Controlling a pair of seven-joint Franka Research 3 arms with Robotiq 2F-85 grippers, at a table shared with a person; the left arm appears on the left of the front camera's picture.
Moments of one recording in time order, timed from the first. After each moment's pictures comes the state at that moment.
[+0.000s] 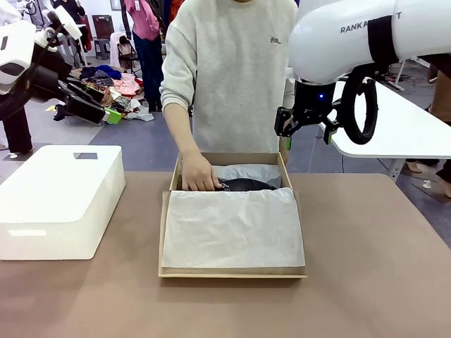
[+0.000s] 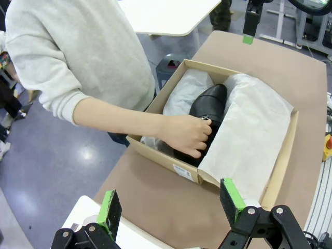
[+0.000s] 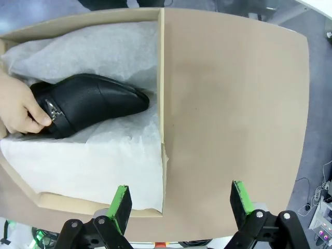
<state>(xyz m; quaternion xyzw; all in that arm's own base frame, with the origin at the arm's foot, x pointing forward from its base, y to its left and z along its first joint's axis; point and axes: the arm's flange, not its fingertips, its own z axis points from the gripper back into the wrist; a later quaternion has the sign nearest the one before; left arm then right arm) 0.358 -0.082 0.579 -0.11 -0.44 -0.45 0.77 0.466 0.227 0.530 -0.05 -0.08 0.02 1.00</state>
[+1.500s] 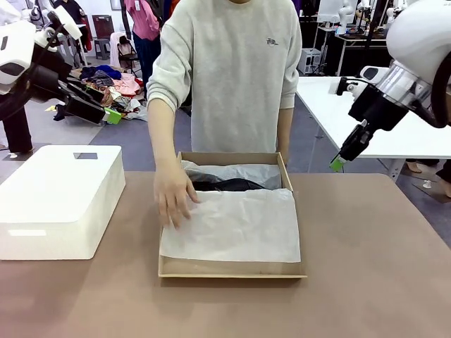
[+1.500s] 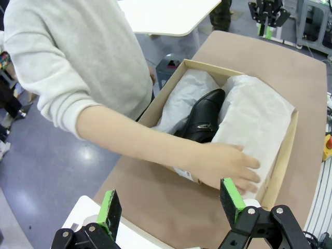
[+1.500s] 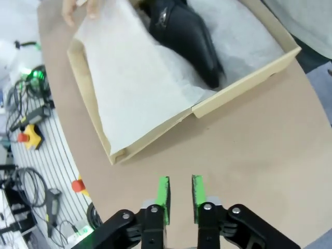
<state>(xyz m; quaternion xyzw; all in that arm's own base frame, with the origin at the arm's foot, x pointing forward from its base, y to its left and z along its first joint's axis) 0.358 -0.082 0.579 -0.11 -0.45 -0.45 0.77 0.456 0.076 0.486 0.18 -0.12 0.50 0.84</state>
